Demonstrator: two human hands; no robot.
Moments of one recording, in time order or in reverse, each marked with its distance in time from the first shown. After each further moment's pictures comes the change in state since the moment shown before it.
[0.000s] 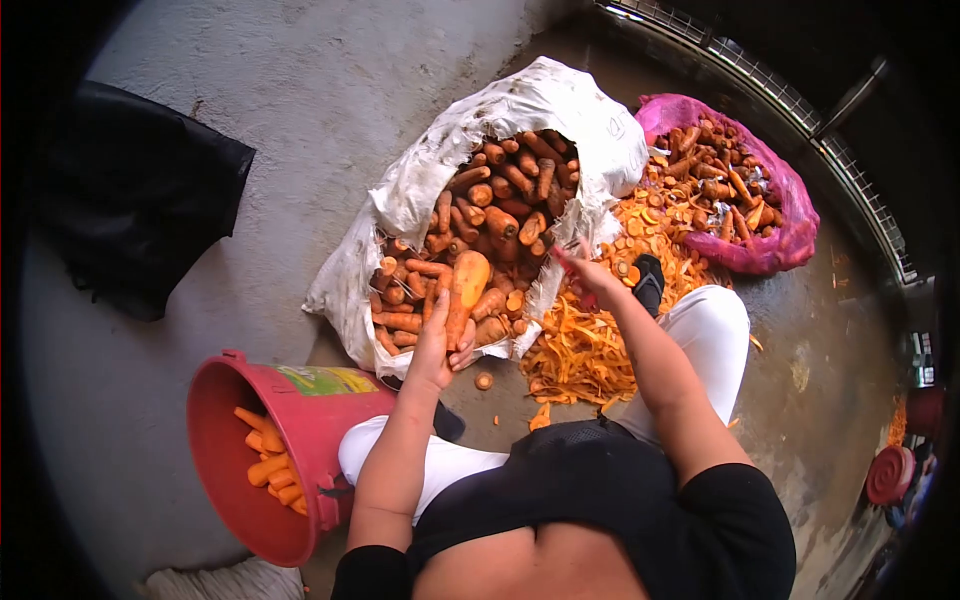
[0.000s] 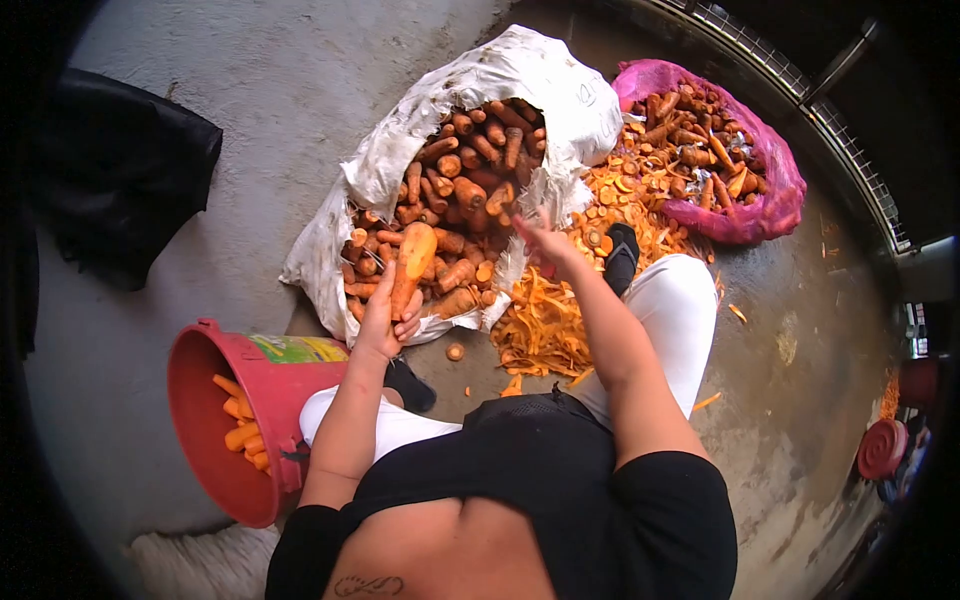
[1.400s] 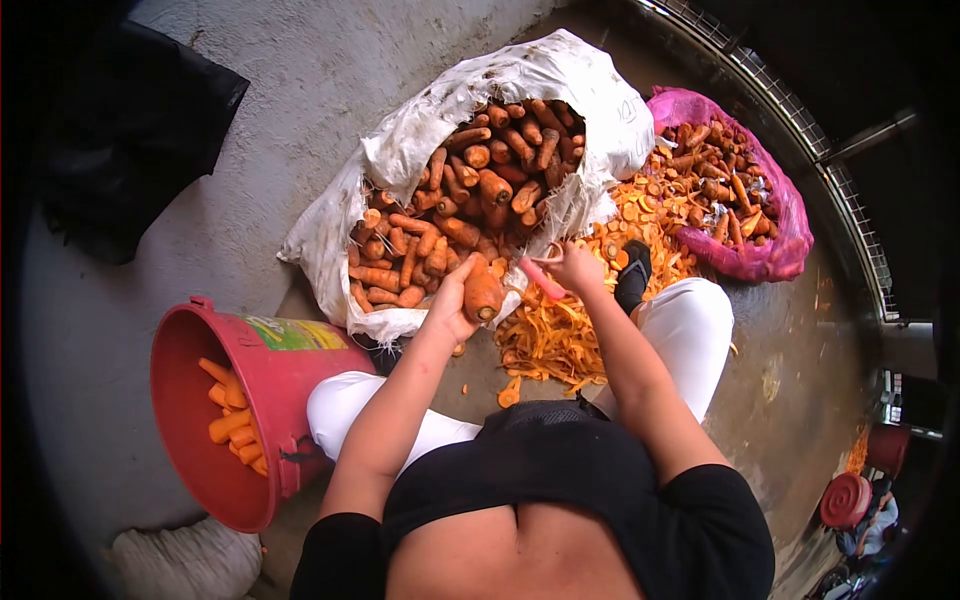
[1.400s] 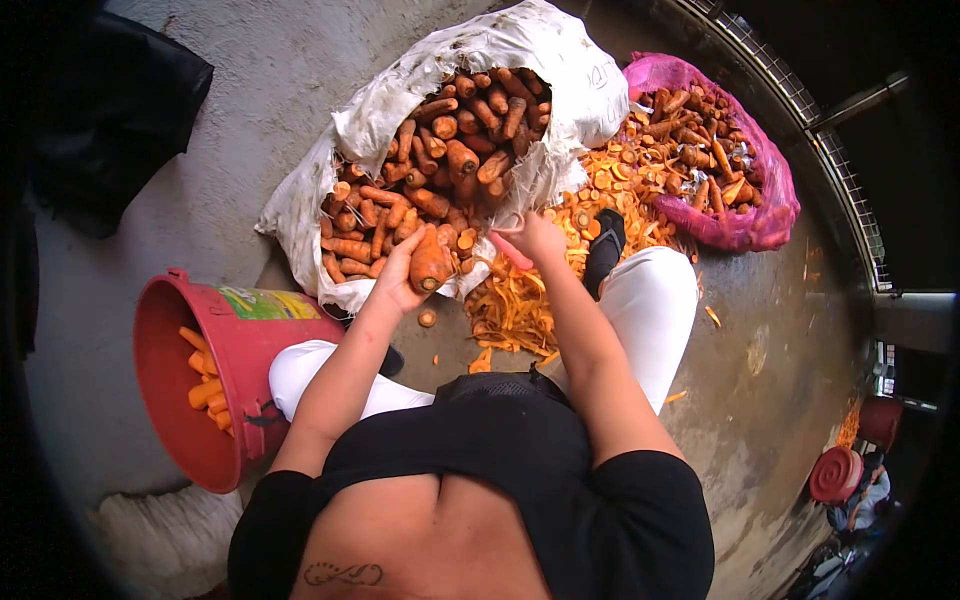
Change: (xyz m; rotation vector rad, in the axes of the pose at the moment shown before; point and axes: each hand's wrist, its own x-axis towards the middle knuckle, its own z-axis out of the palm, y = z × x) left_hand 0.067 -0.055 -0.015 -0.532 0.141 -0.128; right_hand 0.009 0.033 0.012 -1.112 0.200 -0.208
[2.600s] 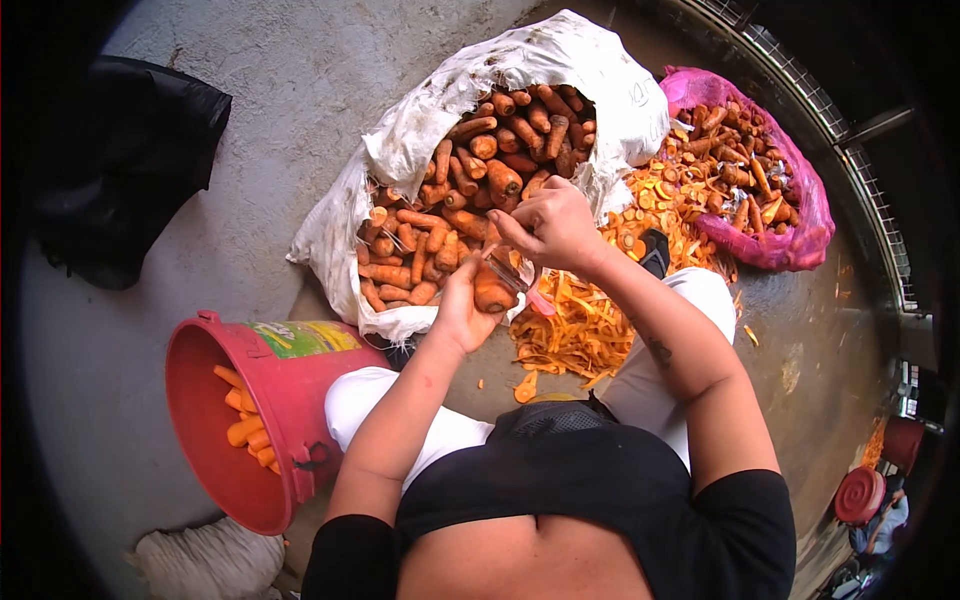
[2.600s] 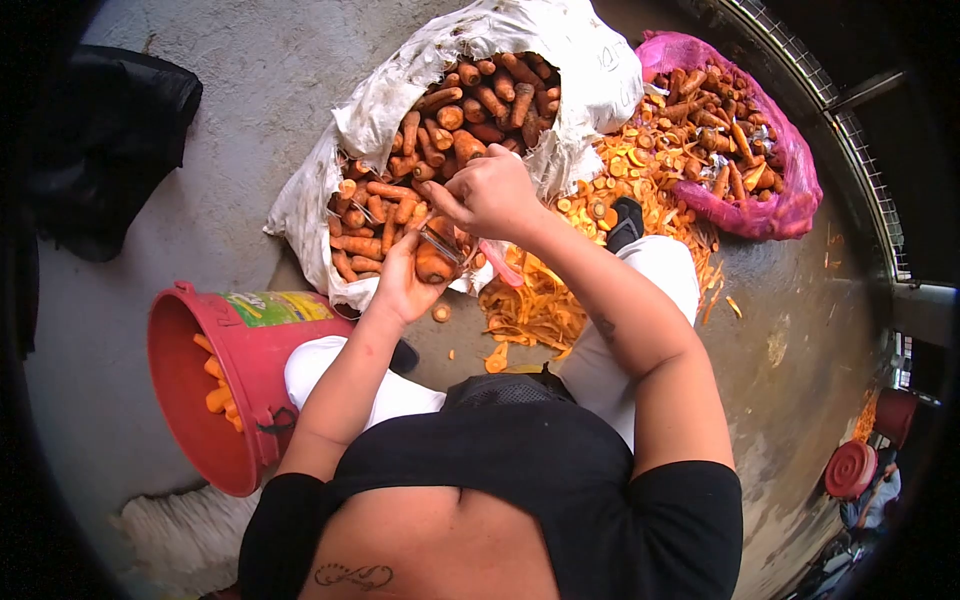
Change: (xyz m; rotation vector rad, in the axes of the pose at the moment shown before) left_hand -0.034 0.000 0.058 0.225 0.012 0.091; right_hand -0.021 -0.109 -0.127 0.273 0.464 -0.927
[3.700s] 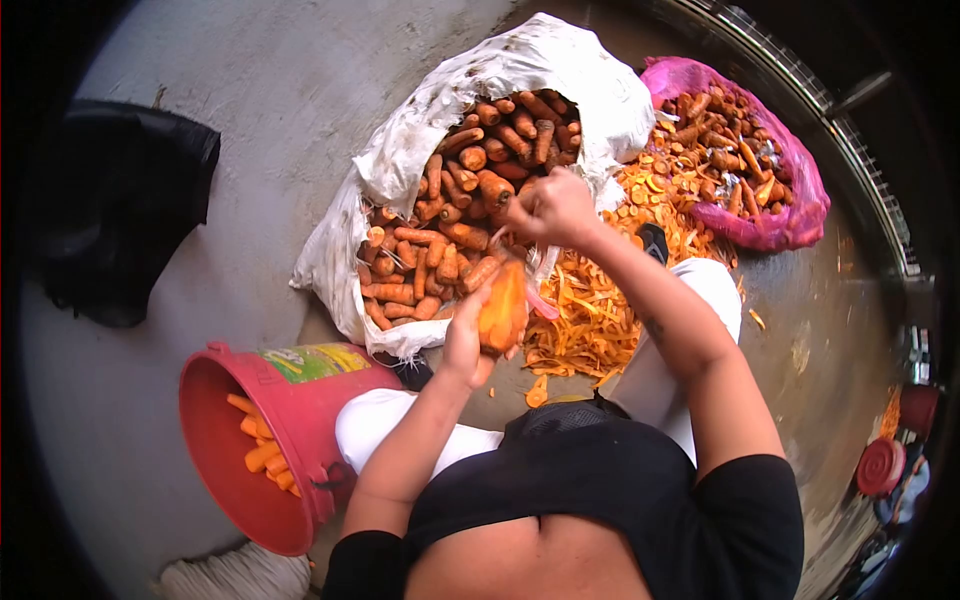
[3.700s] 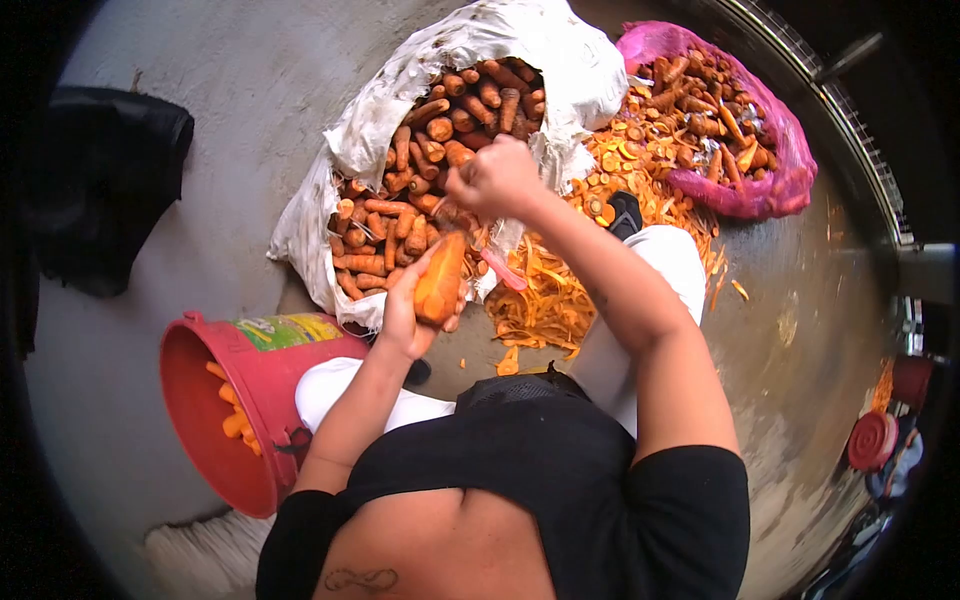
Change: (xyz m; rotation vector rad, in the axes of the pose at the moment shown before) left_hand -0.028 -0.011 -0.007 0.207 -0.177 -0.011; right_hand 0.001 0.041 0.008 -0.146 -0.052 0.127
